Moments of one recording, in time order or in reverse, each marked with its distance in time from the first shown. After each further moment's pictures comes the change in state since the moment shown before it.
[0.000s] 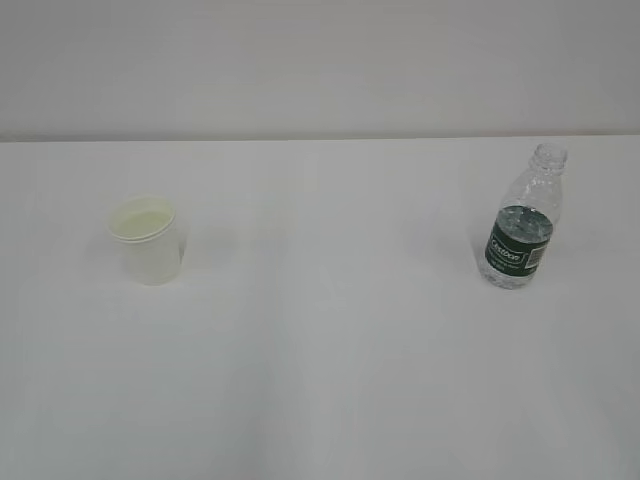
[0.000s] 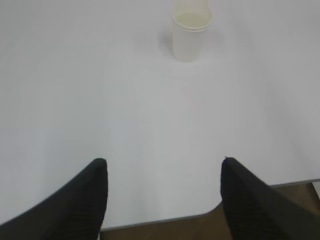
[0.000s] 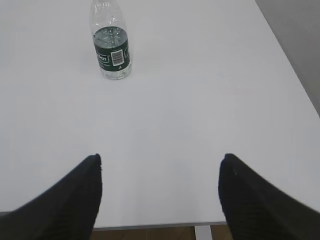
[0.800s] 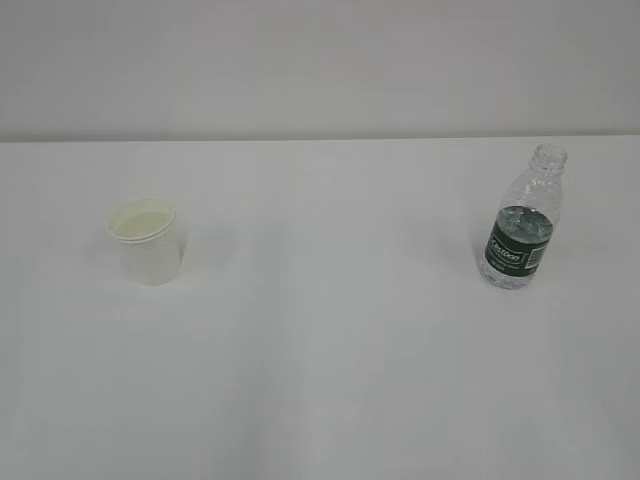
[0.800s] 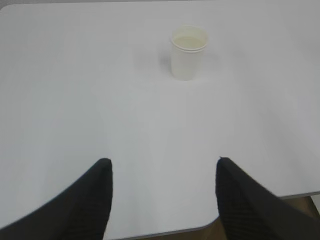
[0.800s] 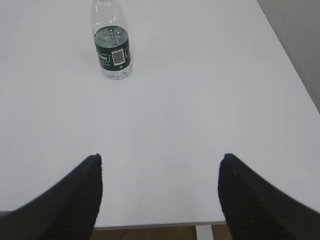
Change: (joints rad) left arm 0.000 -0.086 0.000 0.000 0.000 0.000; right arm 0.000 0.000 0.000 0.004 0.002 0.000
